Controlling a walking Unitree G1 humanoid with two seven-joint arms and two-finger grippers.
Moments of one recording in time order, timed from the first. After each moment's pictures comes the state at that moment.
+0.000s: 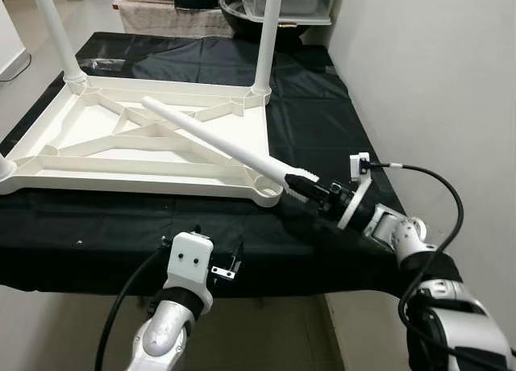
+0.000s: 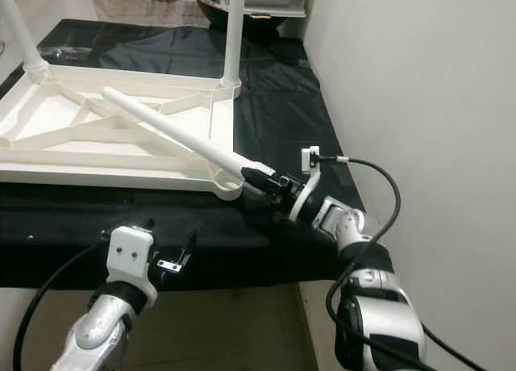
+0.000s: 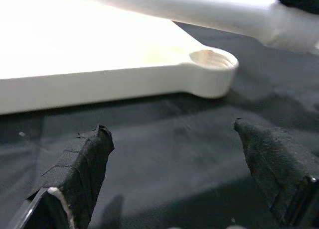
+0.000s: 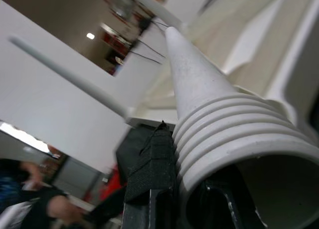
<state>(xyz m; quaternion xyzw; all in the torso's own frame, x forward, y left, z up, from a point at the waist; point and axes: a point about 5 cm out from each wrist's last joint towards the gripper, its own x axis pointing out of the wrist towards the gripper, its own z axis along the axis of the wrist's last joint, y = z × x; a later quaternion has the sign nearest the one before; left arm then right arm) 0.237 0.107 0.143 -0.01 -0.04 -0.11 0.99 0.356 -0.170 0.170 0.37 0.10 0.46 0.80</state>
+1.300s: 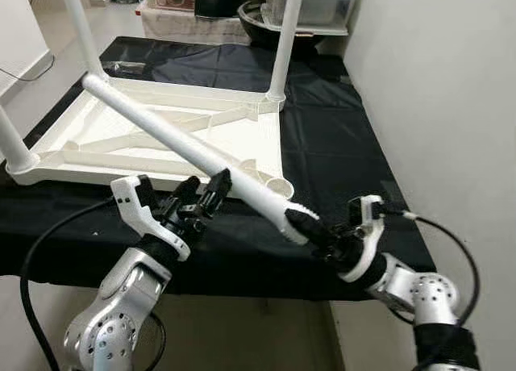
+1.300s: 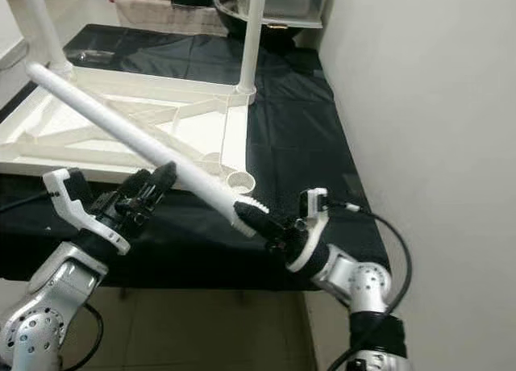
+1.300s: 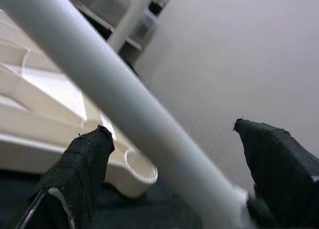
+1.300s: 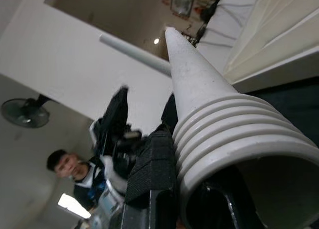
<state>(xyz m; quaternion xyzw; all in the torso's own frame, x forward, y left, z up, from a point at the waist) 0.251 0.129 0.206 -0.29 -0.09 -0.25 0.92 0.292 -0.158 0.148 0.50 0.11 0.51 0.69</state>
